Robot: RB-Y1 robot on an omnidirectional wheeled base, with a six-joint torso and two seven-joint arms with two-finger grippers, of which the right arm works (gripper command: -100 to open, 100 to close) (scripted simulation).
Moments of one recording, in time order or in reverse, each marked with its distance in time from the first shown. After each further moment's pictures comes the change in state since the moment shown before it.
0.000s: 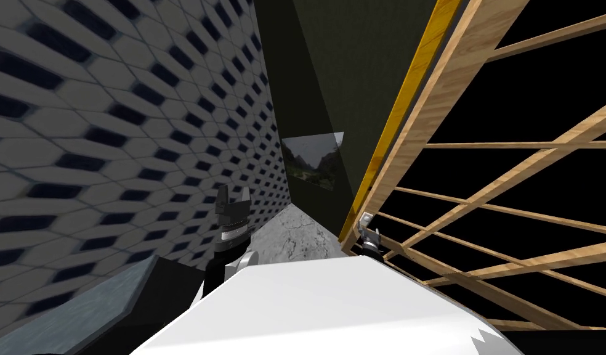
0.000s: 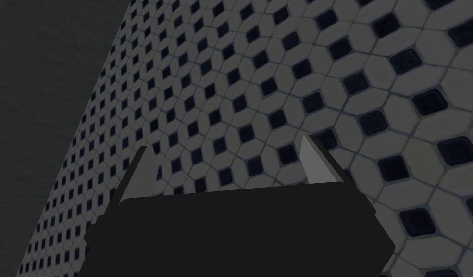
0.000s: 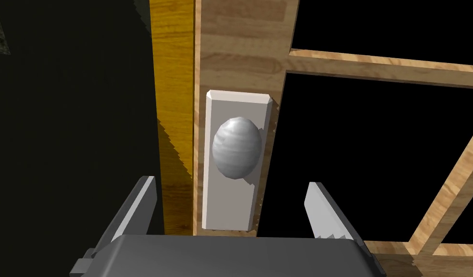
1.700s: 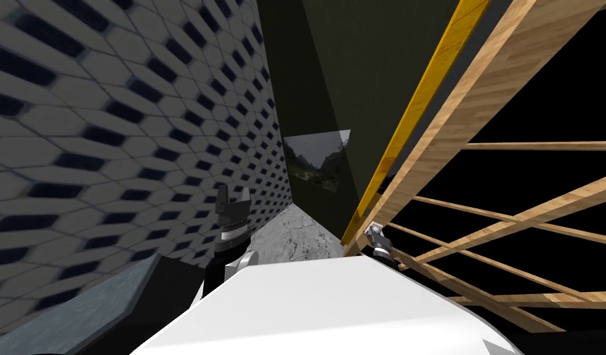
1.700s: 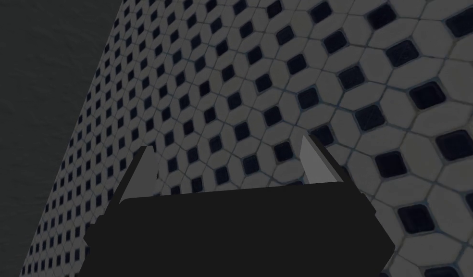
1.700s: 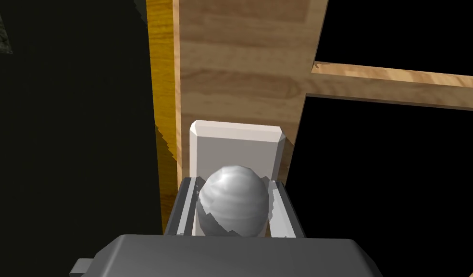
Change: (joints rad) arm 0.060 -0.111 0.053 0.024 0.020 -0.021 -0.158
